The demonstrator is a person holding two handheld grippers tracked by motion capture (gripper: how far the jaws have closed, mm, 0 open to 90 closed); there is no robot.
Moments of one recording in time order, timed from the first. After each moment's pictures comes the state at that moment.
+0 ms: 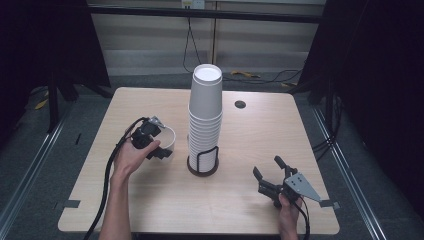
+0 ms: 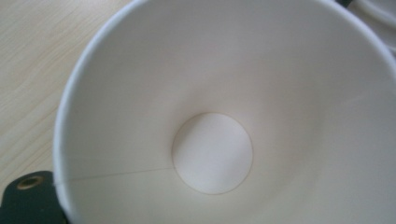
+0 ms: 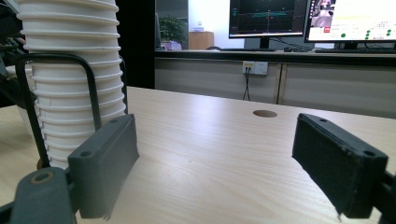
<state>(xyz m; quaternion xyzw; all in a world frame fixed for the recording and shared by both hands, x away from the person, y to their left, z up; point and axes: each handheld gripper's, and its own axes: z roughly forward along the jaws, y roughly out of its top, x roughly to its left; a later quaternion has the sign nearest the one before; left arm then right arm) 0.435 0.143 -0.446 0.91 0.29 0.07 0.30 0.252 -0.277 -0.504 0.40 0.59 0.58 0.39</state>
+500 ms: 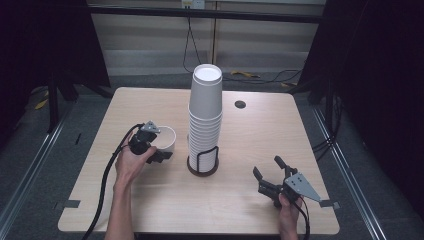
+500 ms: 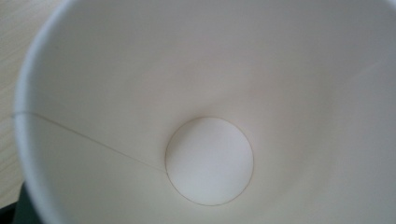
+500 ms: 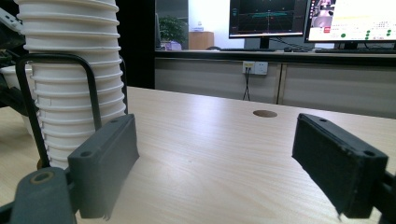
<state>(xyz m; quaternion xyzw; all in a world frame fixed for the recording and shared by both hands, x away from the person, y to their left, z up) 0.425 0.154 -0.469 0.88 0.29 0.08 0.36 0.252 -0.277 -0.504 0.40 0.59 0.58 0.39</state>
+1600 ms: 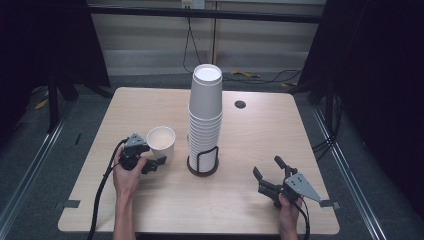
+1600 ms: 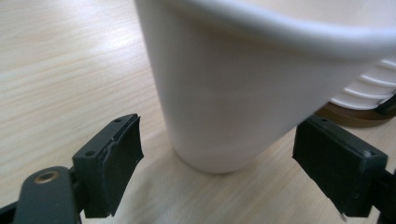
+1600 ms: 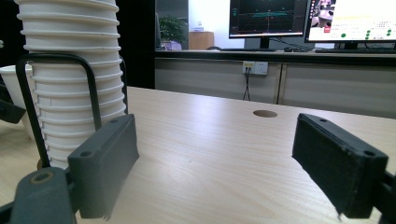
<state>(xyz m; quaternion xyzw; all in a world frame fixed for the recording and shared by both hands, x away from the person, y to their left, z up) 0.386 0.182 -0.497 0.80 0.38 0.12 0.45 0.252 -0.277 -0.504 0.40 0.59 0.58 0.39</state>
